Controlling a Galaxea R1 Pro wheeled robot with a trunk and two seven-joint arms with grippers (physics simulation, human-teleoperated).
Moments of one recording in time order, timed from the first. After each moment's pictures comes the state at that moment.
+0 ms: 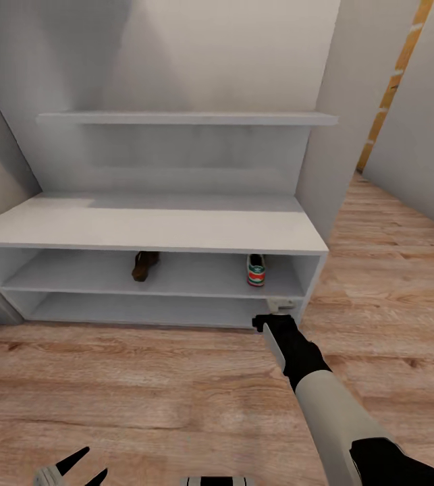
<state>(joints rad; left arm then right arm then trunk) -0.09 0.24 0.42 -0.67 0.17 -0.35 -1.19 -0.84 0.17 0.01 -0.69 0.03 0.57 -0.30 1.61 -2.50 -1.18</state>
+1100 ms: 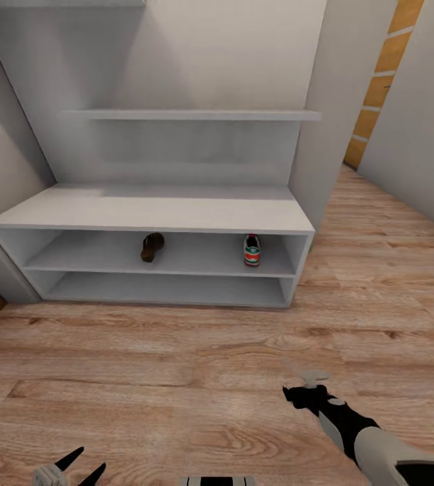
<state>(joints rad) -0.09 0.24 0.42 -0.66 0.17 -0.35 -1.08 -0.72 -0.08 0.02 -0.11 0.04 -0.07 0.13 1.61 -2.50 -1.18</state>
